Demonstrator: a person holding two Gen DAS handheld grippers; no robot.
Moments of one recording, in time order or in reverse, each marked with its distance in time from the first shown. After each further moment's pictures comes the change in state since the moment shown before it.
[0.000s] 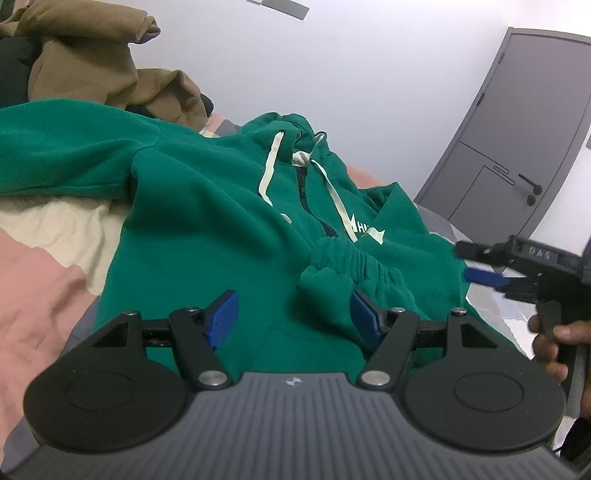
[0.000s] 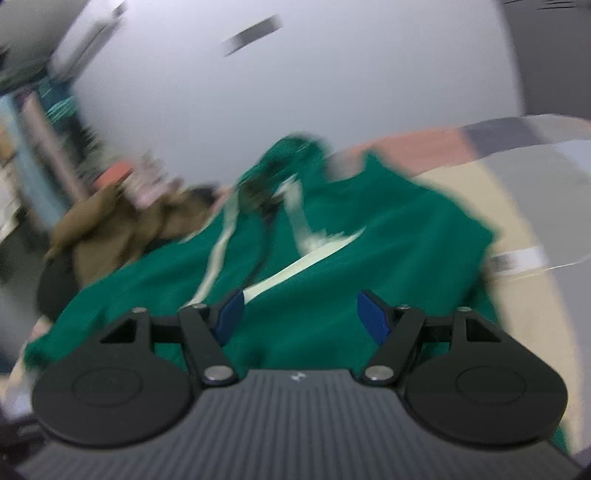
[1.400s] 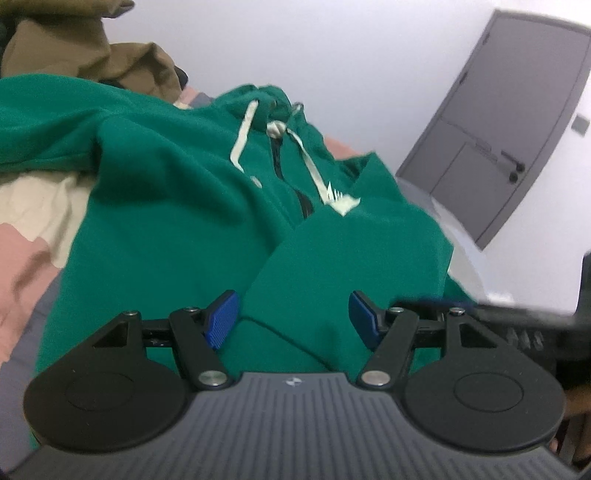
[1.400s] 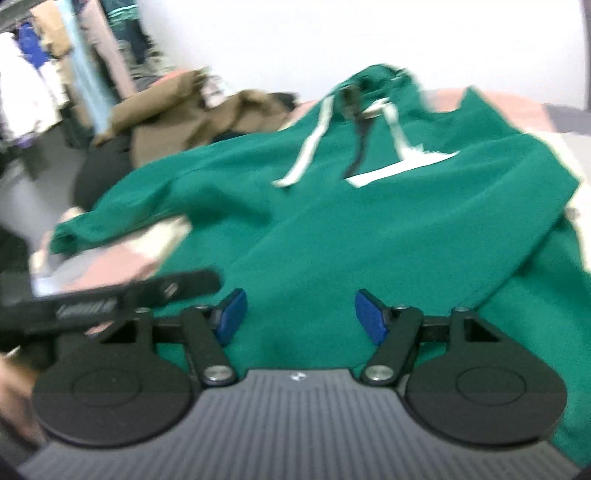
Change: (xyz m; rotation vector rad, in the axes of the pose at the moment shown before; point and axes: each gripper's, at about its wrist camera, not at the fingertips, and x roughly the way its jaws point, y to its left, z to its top) left arm 0.014 -0.012 -0.014 0.030 0.097 -0.067; right arm -0.009 0.076 -0.065 -0.200 0.164 0.030
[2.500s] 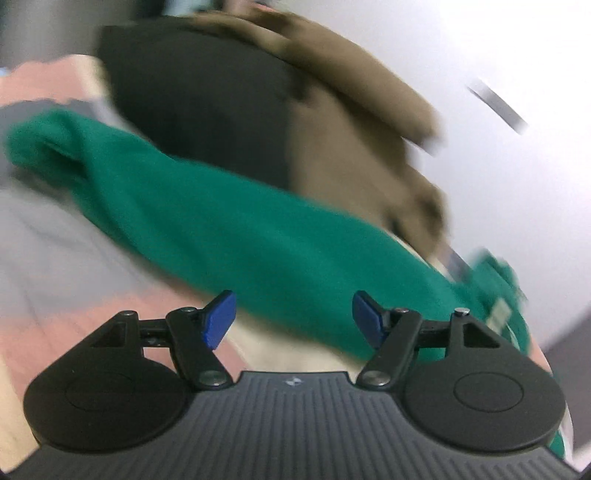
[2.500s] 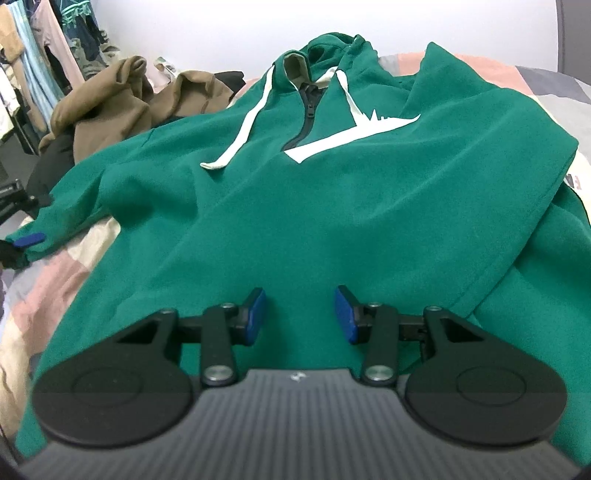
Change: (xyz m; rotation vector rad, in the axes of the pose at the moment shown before) left arm -0.080 0.226 0.106 -0.531 -0.302 0.564; right arm 0.054 -0.033 -0.005 0.080 0.066 -0.070
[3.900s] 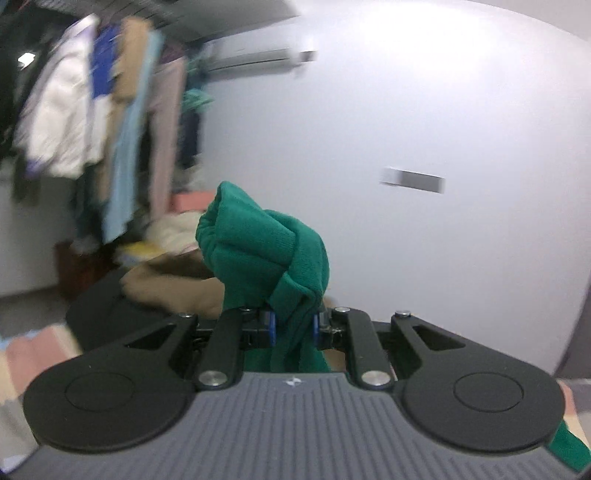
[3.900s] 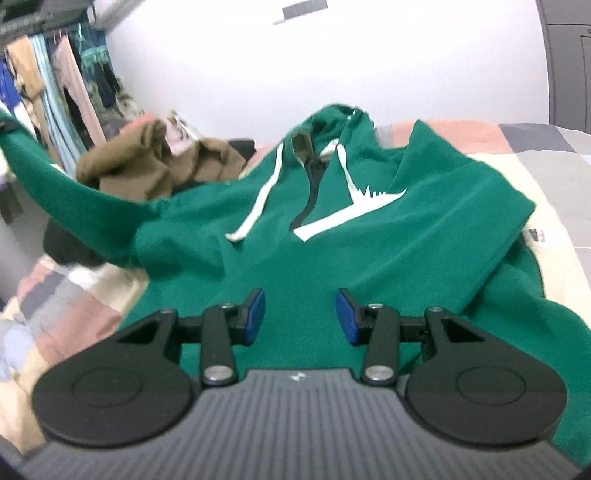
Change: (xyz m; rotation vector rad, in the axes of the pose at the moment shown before) left arm -0.172 -0.186 0.062 0.483 -0.470 -0.100; right arm -0.070 -0.006 0.008 0.003 -0.206 0.033
